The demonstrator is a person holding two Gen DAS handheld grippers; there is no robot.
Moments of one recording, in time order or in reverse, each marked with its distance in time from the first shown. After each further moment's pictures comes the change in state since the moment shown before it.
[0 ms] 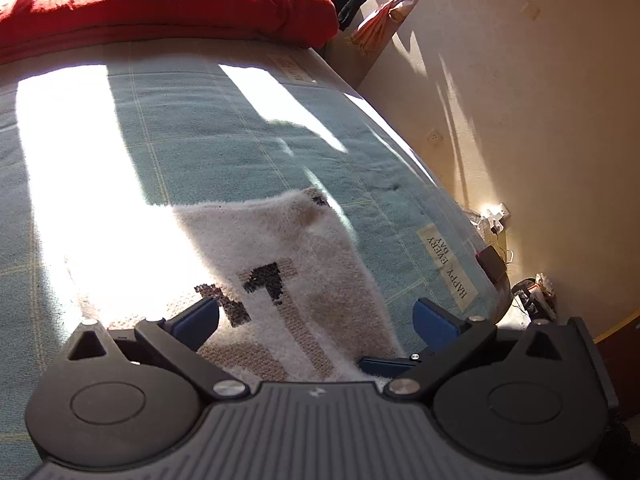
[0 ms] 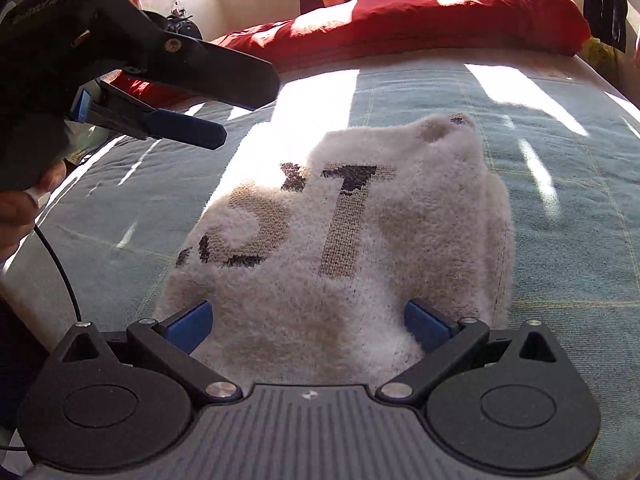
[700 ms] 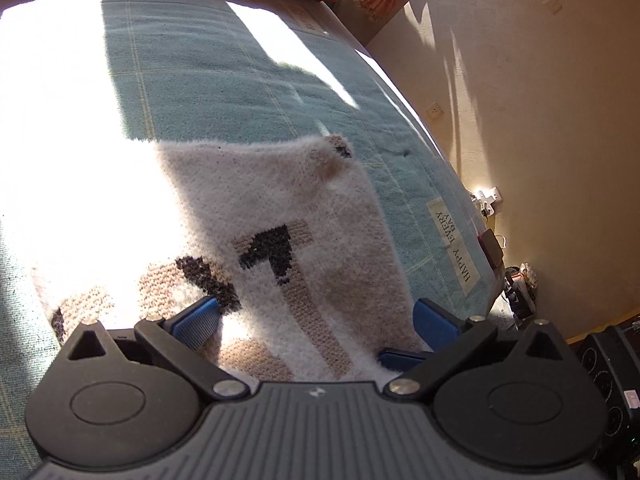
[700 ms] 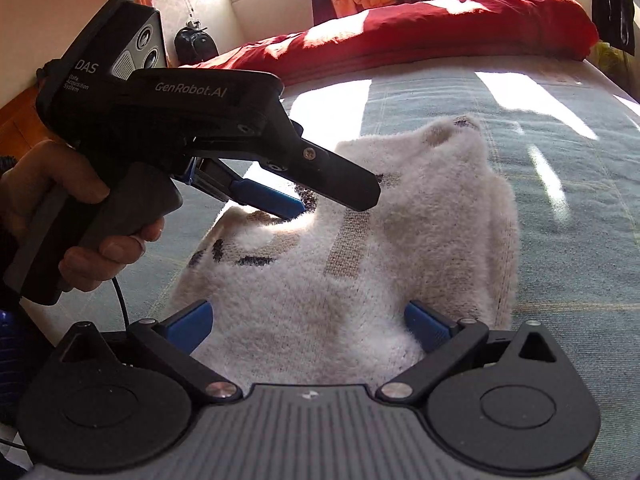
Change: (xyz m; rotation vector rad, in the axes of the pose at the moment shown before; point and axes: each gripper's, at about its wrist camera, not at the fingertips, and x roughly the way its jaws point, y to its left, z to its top) left arm 0.039 0.025 -0.003 -0.078 0.108 -0.053; right arm -0.008 -0.006 -0.004 0.010 -0.039 0.051
